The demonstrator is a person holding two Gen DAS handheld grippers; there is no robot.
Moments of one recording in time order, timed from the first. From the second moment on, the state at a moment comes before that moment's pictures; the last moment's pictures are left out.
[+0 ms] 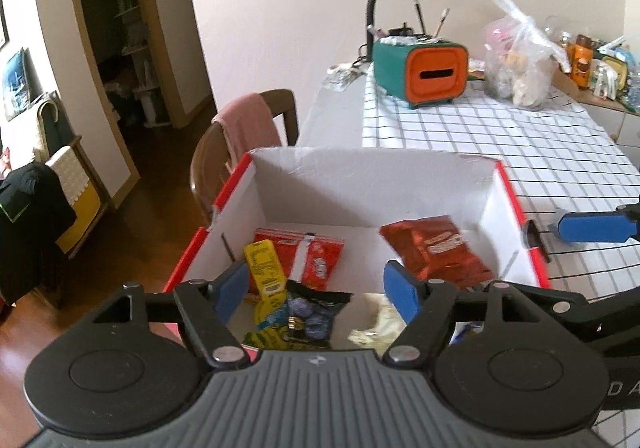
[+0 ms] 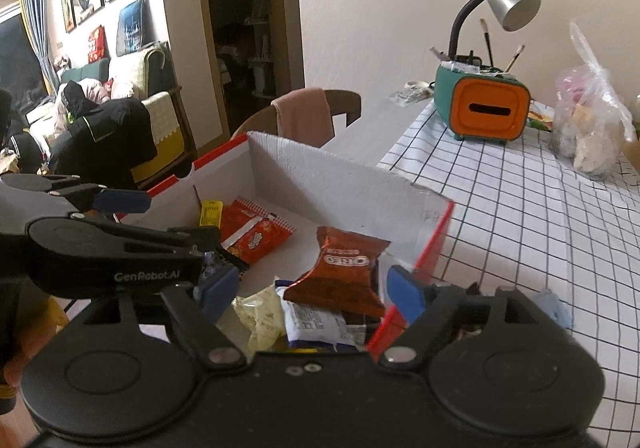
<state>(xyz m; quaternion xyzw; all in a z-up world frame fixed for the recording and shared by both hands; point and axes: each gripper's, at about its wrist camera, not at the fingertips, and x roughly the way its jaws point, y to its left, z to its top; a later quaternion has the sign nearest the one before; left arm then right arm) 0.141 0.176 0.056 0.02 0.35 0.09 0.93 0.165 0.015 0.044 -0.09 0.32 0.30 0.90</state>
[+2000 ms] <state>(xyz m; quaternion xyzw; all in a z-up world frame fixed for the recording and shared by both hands) 0.260 -0.063 -0.037 -0.04 0.37 0.20 0.91 0.196 -0.290 -0.011 0.07 0.34 0.16 0.93</state>
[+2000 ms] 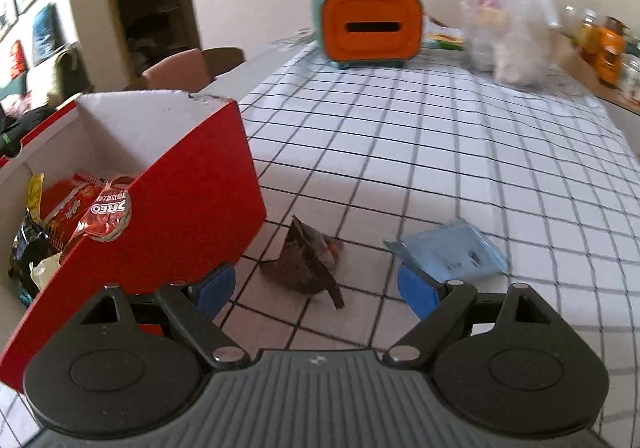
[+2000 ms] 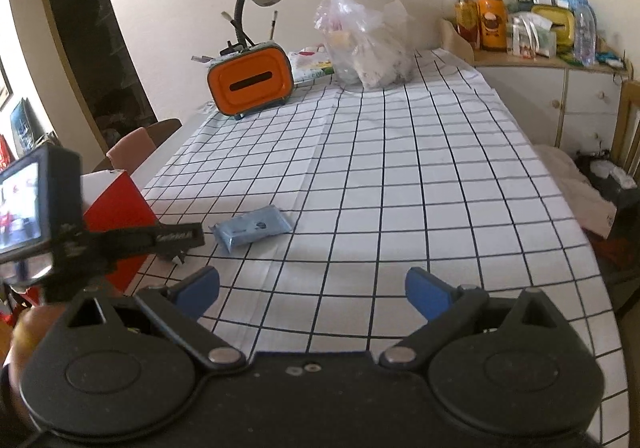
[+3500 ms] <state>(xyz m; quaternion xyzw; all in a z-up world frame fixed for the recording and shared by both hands) 0.269 -0.020 -0.045 -0.09 0.37 0.11 0.92 0.271 -0.221 -0.040 0.02 0.39 0.16 0.91</state>
